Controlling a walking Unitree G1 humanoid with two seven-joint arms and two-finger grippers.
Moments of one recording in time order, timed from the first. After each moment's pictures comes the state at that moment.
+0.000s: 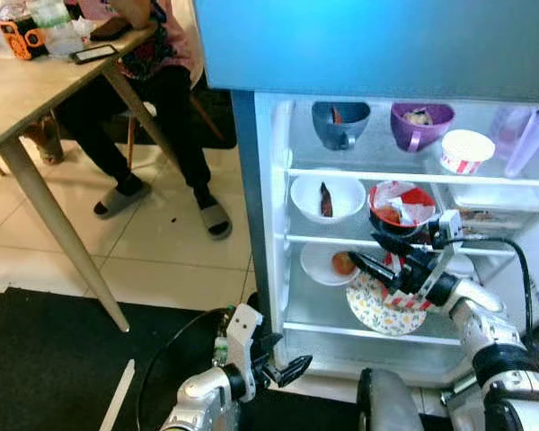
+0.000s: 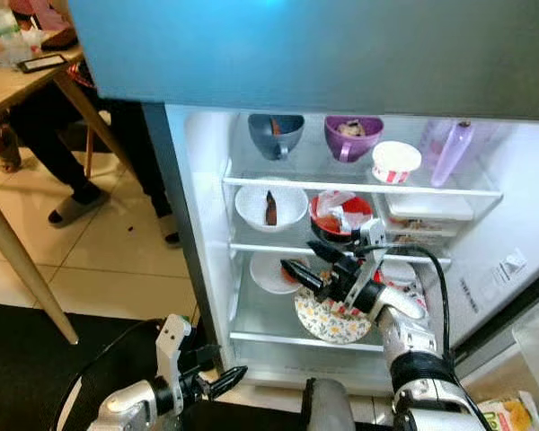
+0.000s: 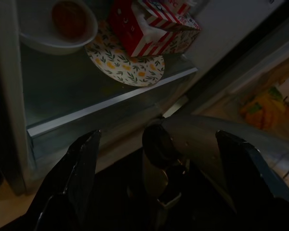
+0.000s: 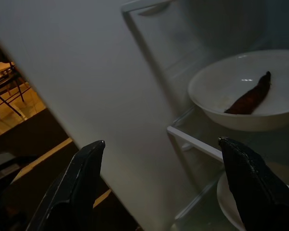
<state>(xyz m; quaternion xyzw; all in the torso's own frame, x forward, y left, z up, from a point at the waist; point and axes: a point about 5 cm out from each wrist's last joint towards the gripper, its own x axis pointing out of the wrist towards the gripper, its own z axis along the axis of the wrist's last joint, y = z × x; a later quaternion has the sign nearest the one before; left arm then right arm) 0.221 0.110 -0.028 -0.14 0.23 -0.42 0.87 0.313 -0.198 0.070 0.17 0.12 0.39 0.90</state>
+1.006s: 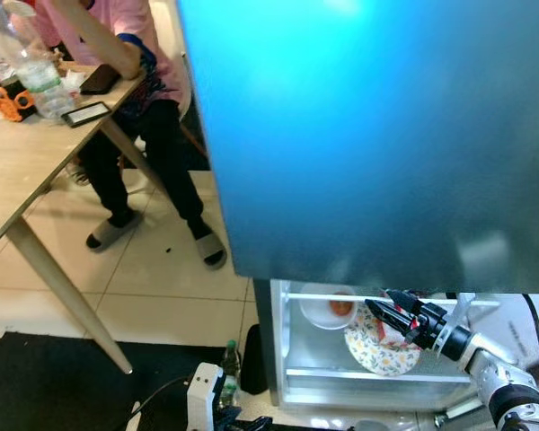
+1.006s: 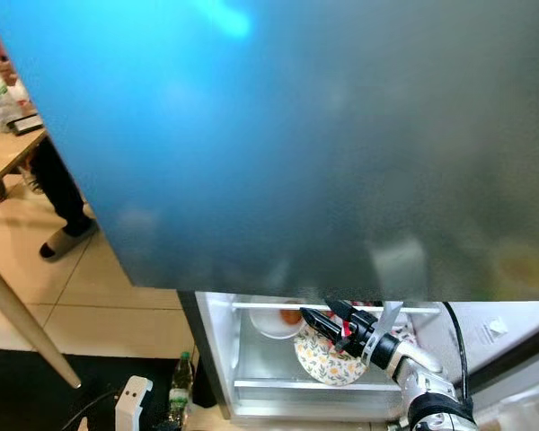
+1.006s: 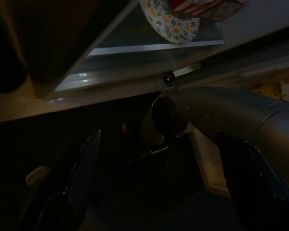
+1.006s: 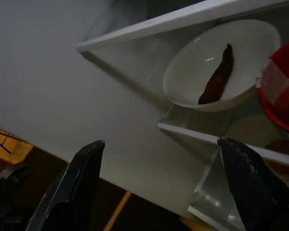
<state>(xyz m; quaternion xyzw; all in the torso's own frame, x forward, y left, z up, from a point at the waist) 0.148 0.156 -0.080 -0.21 0.40 -0.30 0.84 0.259 -0.228 0.012 0.27 0.23 0.33 0.87</state>
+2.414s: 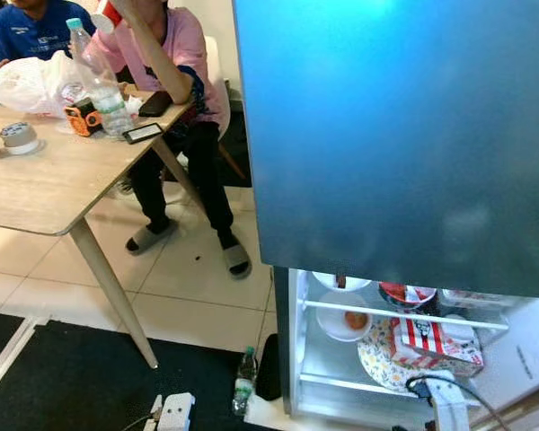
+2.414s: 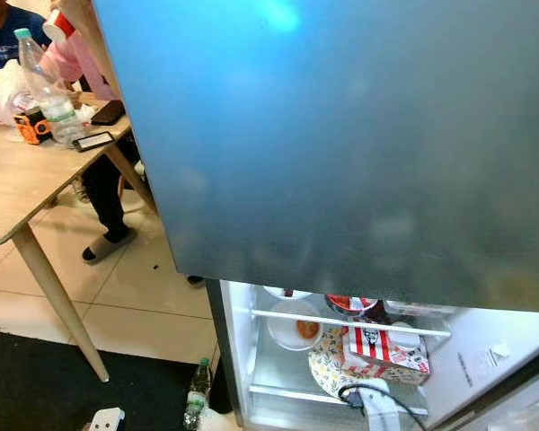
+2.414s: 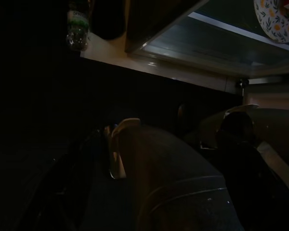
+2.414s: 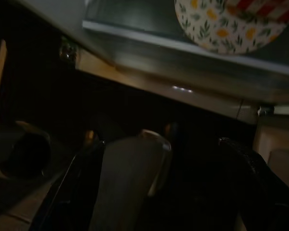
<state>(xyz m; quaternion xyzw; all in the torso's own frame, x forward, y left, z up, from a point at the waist) 0.117 0.185 -0.101 -0.18 0.47 -0.11 0.86 0.143 -0.232 -0.090 0.02 0.54 0.07 0.84</state>
